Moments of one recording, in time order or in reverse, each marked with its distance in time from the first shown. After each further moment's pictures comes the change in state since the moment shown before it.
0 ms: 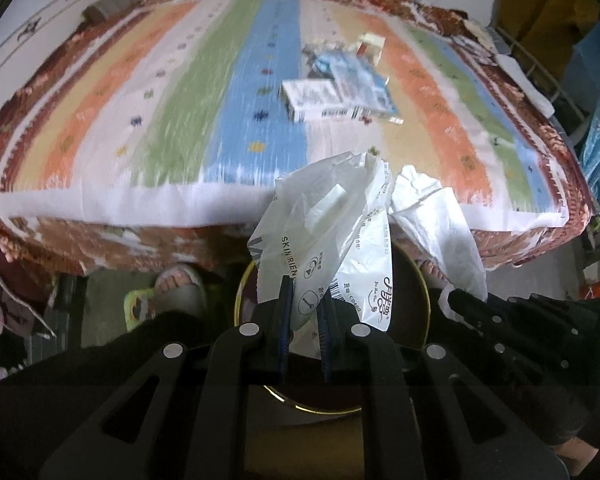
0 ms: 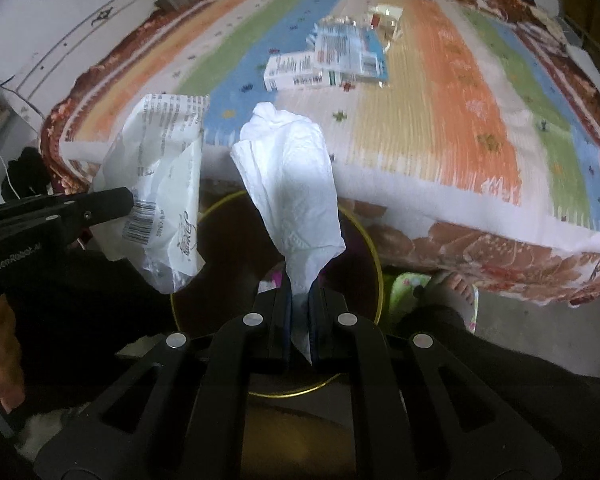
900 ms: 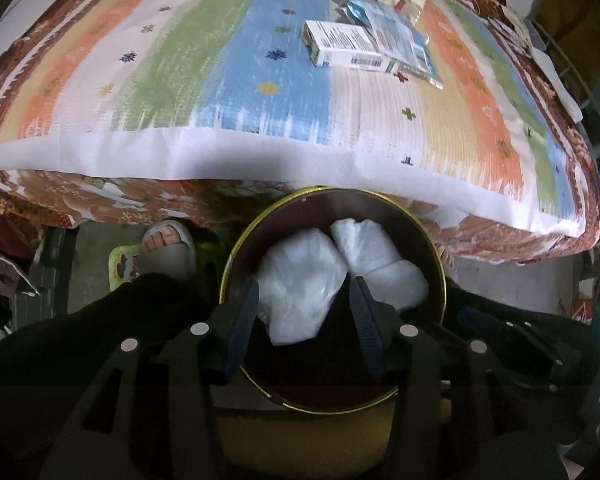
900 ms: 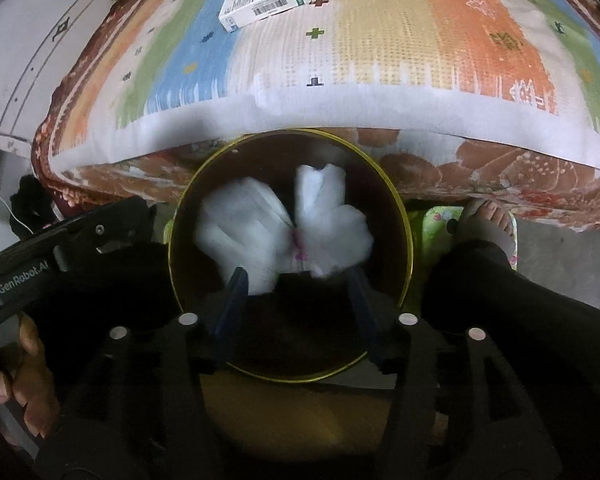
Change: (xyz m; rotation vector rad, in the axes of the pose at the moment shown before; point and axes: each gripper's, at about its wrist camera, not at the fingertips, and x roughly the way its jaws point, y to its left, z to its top) left arm 0.048 0.008 0.004 -0.101 0.132 0.001; right arm 0.051 -0.023 -0.007 0.191 0.185 0.094
